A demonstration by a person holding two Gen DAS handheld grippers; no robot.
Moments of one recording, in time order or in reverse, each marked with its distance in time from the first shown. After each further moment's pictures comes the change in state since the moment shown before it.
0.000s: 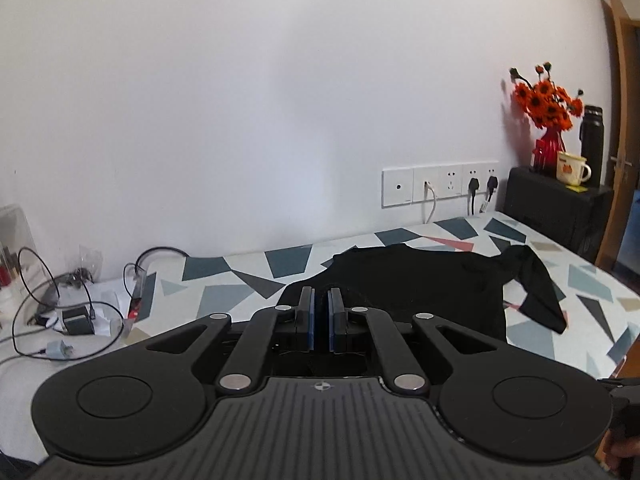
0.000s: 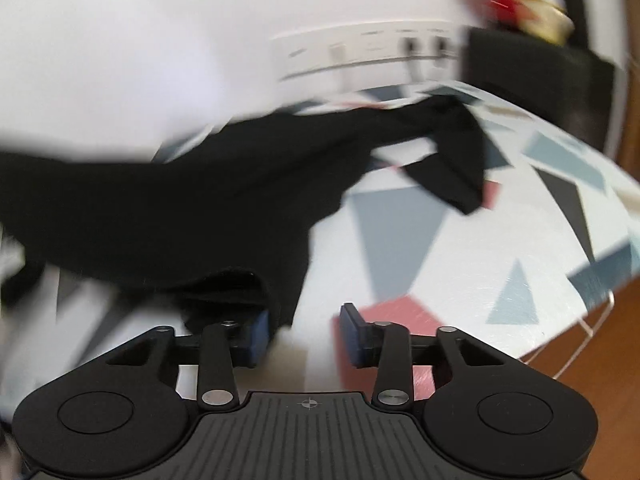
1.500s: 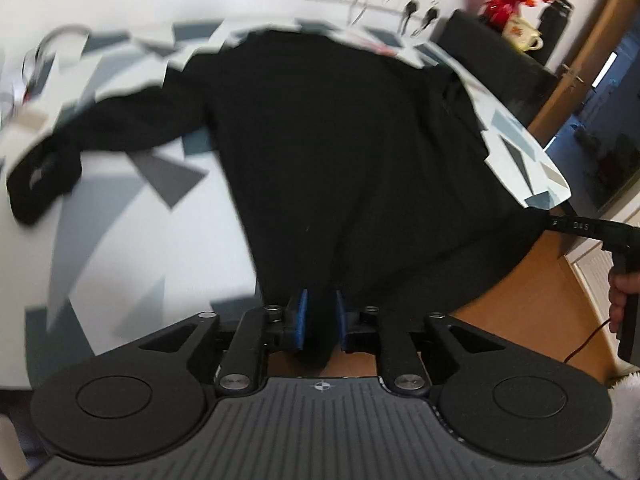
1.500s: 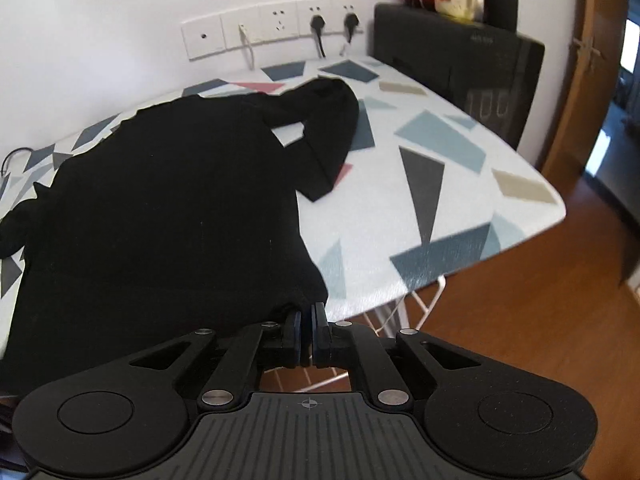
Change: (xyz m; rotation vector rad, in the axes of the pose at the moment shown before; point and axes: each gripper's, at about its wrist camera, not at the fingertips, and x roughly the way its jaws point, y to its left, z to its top) left arm 0.023 -0.021 -0.100 -0.138 0.594 -0.306; right arm -0.062 -0.072 0.023 -0.034 0.134 -0.216
